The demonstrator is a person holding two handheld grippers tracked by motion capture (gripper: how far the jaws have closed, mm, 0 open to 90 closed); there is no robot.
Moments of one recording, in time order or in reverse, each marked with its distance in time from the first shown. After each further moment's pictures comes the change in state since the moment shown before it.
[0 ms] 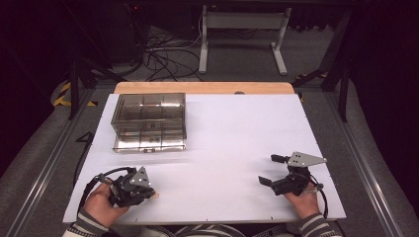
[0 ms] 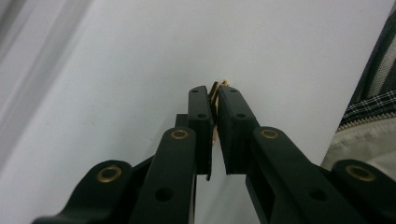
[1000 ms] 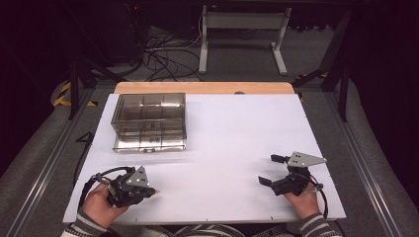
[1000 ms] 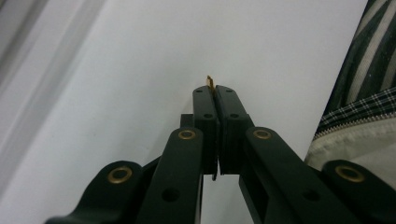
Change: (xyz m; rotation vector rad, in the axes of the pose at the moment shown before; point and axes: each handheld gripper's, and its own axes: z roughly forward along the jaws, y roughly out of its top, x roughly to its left) left arm -0.002 0.004 -0.012 -0.061 -0.009 0.015; right arm 0.000 0.000 0.000 0.000 0.002 -0.001
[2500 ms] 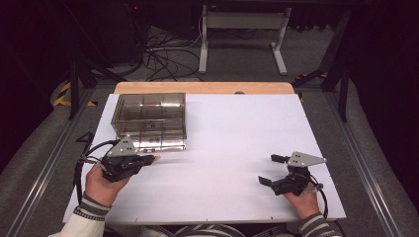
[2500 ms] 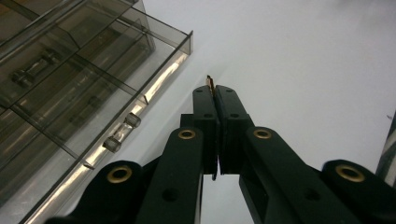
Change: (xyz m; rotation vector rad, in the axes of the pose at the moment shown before) left arm 0.042 0.023 -0.035 -0.311 0.099 -0.143; right arm 0.000 0.000 0.000 0.002 -0.003 0.000
